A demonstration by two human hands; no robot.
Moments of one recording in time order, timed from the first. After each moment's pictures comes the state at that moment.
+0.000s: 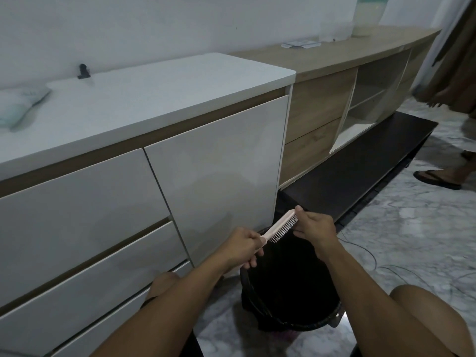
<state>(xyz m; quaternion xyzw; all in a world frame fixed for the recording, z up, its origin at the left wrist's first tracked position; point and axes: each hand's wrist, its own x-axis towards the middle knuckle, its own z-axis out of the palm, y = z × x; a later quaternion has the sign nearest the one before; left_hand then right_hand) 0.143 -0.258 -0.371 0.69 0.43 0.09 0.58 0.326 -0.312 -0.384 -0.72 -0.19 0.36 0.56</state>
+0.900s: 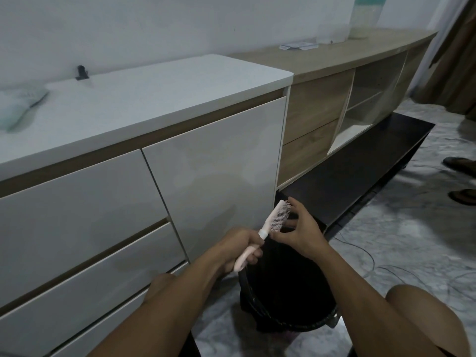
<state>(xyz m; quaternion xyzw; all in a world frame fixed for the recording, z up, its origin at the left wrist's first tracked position) 0.146 -0.249 -0.368 0.46 0.41 0.08 0.79 0.316 -0.317 -0.386 -0.73 -0.45 0.30 0.42</state>
